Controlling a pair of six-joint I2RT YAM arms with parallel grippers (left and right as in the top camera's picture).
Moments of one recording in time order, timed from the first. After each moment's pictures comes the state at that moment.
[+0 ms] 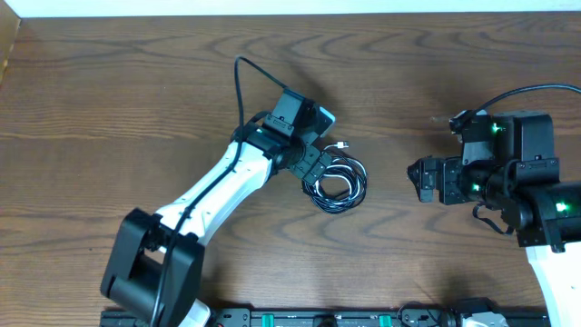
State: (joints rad) left arm -0.53 1.72 1.18 -0.57 0.12 0.21; right arm 0.13 1.08 1.20 -1.13 -0.21 0.07
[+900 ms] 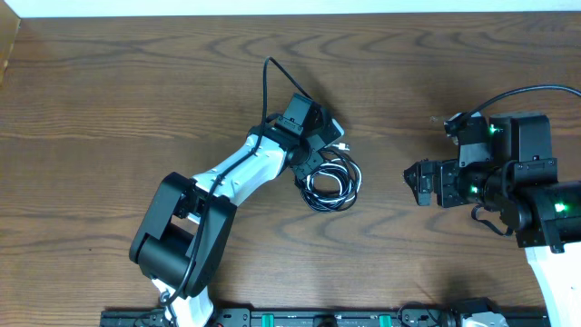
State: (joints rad) left arm -0.53 1.89 1.18 -0.44 0.12 0.41; right arm 0.14 1.08 1.20 -1.14 -0.24 0.06
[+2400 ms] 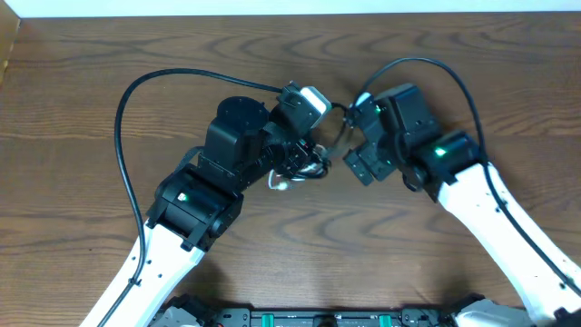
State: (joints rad) left arm -0.57 1.17 1.18 -0.46 0.18 0.20; right arm 0.49 1.44 1.20 -0.77 0.03 -0.23
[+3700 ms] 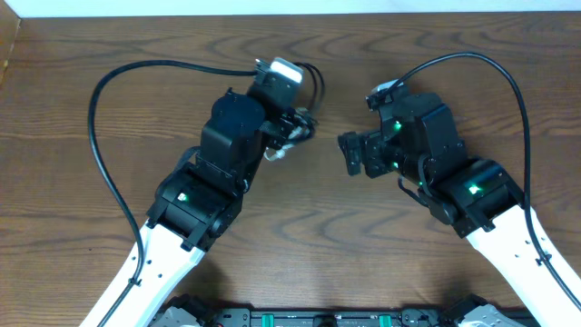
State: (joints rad) left arm -0.57 1.17 1.18 -0.33 -0.30 0.19; right arm 0.55 1.24 1.21 -0.69 0.02 0.26
